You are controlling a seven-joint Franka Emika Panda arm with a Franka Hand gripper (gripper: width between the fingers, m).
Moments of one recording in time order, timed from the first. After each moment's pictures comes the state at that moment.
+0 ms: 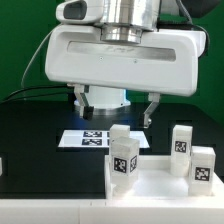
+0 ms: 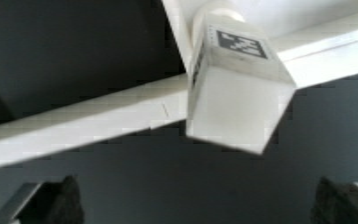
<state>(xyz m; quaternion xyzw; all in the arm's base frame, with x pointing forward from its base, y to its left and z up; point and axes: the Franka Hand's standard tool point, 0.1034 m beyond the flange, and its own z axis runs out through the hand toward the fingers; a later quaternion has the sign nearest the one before) 0.634 -0.014 0.132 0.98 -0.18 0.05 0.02</state>
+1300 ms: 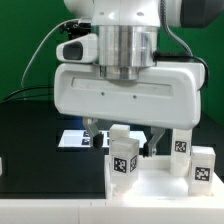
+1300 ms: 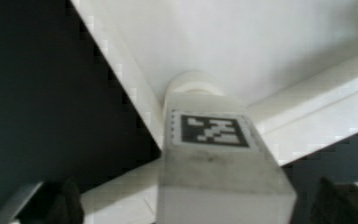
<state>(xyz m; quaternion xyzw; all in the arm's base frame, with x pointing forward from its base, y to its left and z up) 0.638 -0.005 0.090 0.97 -0.24 0.02 0.00</state>
